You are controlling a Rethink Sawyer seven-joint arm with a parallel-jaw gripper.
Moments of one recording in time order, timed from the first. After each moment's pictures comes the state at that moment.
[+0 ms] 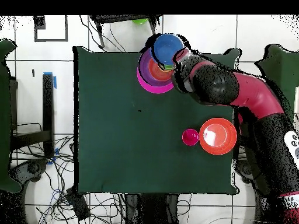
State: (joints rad) arm -0.88 -0.64 0.78 1.51 -0.30 0.51 2.32
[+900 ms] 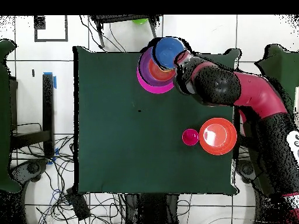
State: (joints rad) arm -0.90 -0.64 0.82 1.50 -0.37 0.56 2.32
